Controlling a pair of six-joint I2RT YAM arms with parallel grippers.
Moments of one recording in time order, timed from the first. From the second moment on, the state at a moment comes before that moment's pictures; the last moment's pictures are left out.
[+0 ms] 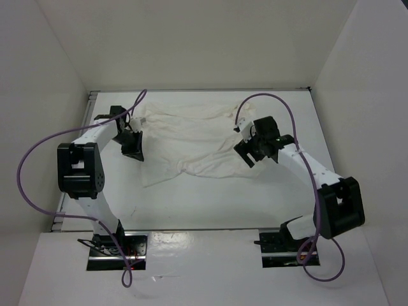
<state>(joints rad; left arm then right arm) 0.05 1.83 1.31 -0.85 0.36 0.11 0.33 1.35 0.97 -0.50 -0.07 -0.44</state>
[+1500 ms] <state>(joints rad) 0.05 1.71 1.31 -0.92 0.27 0.19 0.37 1.84 1.19 -0.42 -0.07 -0.49</state>
